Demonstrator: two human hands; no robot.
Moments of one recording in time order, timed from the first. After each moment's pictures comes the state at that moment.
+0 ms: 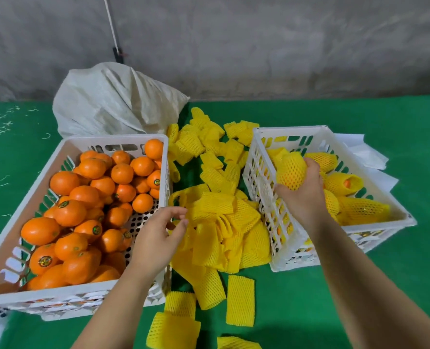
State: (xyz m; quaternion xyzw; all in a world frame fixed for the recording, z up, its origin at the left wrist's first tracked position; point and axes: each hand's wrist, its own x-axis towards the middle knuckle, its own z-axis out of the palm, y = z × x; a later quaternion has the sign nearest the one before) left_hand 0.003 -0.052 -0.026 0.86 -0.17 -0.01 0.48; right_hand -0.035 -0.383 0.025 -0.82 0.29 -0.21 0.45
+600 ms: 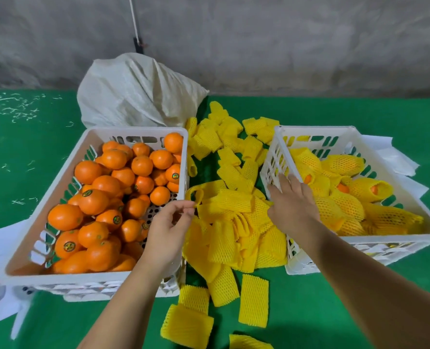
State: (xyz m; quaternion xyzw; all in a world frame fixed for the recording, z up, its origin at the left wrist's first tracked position) left_hand 0.008 -0.043 -0.035 0.71 -0.04 -0.08 0.69; right_hand 0.005 -0.361 -0.044 -0.99 0.07 -0.06 -0.08
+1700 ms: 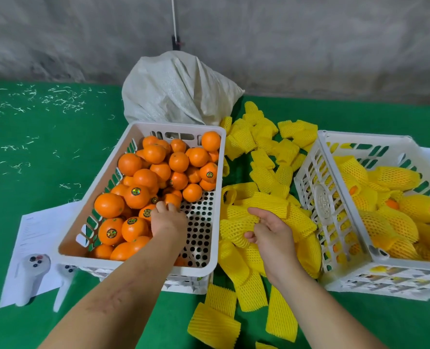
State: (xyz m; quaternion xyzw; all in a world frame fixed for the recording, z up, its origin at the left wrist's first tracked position) left_hand 0.079 0.010 -0.059 0.95 -0.05 -0.21 -0.22; right_hand -0.029 -0.193 -0.030 -0.67 0.24 -0.07 0.70
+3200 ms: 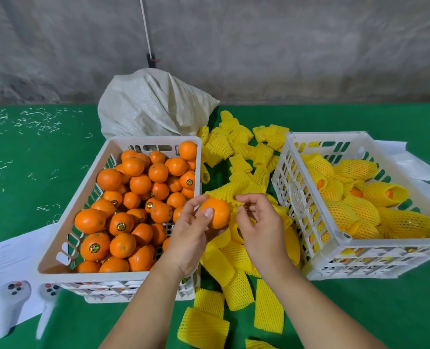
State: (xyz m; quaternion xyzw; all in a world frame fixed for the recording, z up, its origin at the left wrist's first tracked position) left_hand -0.001 -0.053 -0.009 0.49 -0.04 -0.19 0.85; right_hand -0.049 -0.206 0.012 -0.77 0.08 -0.22 0.59
